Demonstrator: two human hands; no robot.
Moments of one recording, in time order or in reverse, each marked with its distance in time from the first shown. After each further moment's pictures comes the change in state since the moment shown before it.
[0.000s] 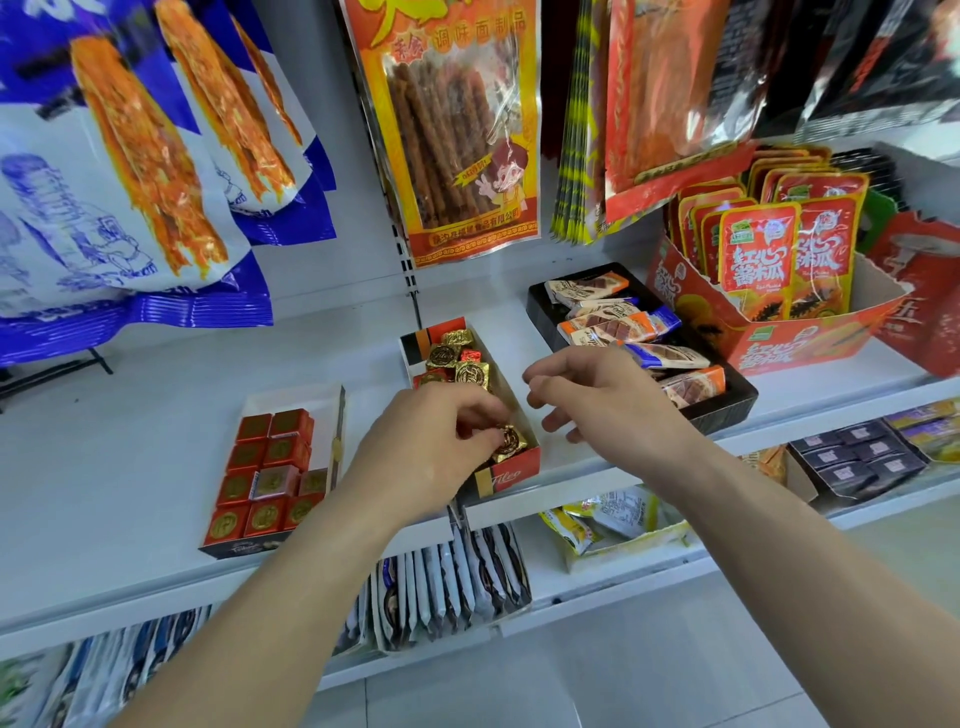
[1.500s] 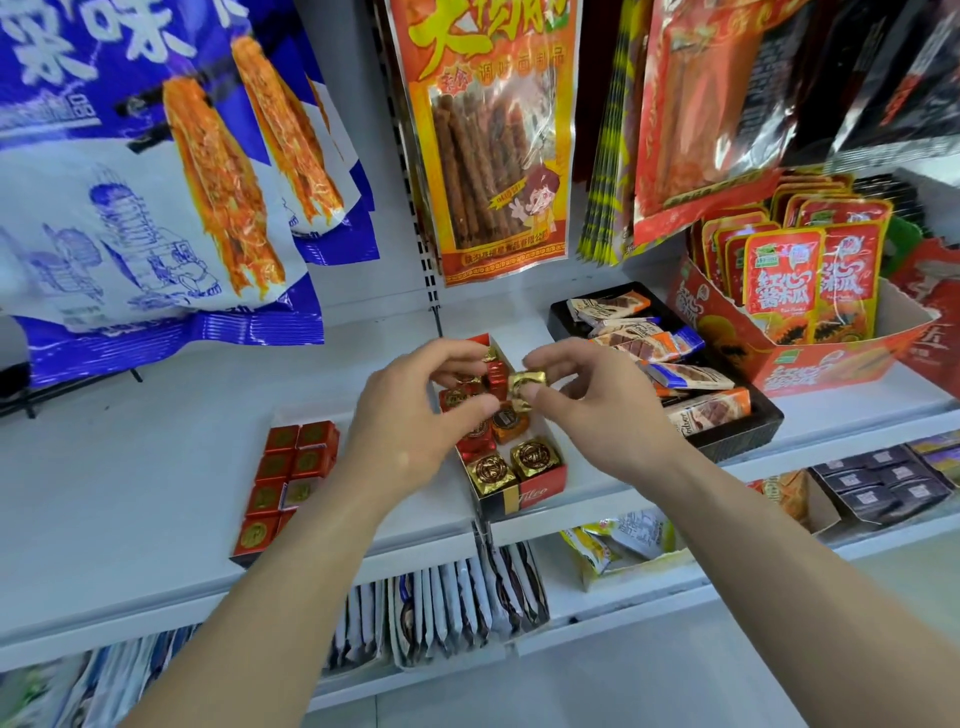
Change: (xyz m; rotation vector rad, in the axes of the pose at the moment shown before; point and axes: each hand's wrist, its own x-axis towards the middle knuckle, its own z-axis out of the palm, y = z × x) left_hand 0.010 -0.020 -0.028 -0.099 0.284 0.138; right_hand 0.023 0.000 0.018 -0.085 0.096 -0.213
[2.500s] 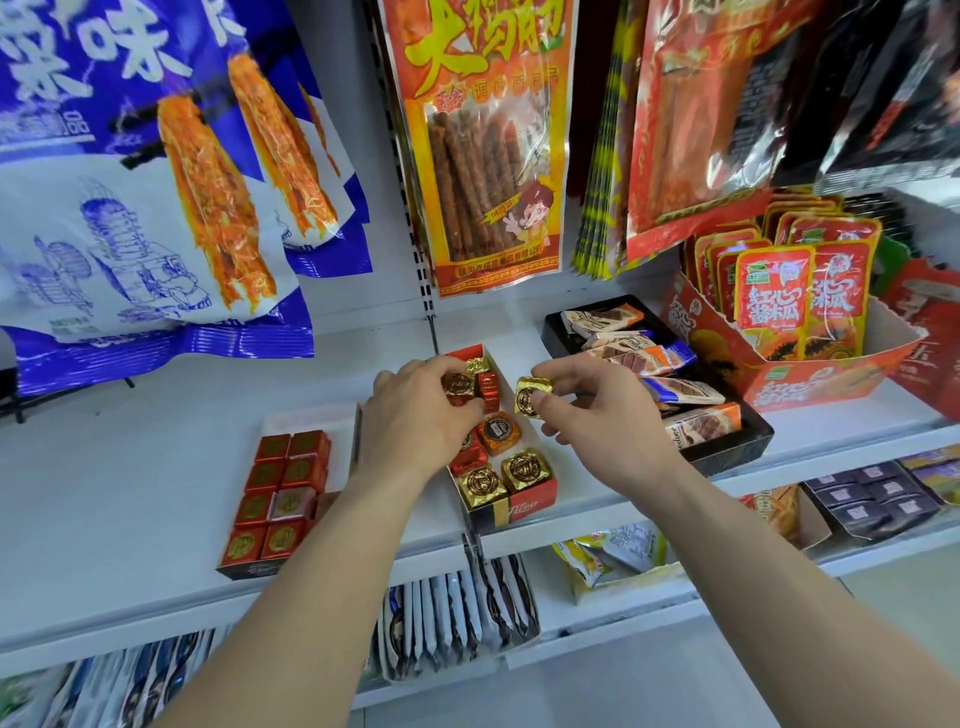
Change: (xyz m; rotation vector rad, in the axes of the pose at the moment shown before) left_hand 0.033 -0.018 0.036 0.386 0.028 -0.247; right_hand 0.001 0.005 -0.004 0.038 0.036 0.096
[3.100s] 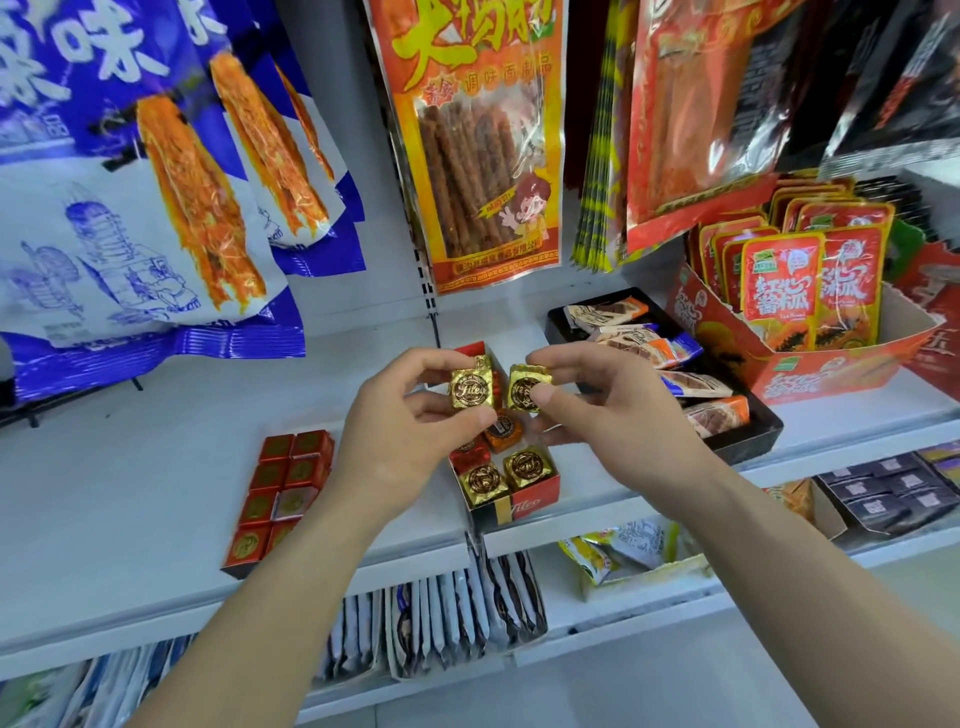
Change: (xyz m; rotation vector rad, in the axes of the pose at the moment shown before) left_hand -0.046 0.010 -0.047 -0.844 -0.100 0.044; right_hand -0.015 -0.015 -0.013 0.307 -0.134 -0.028
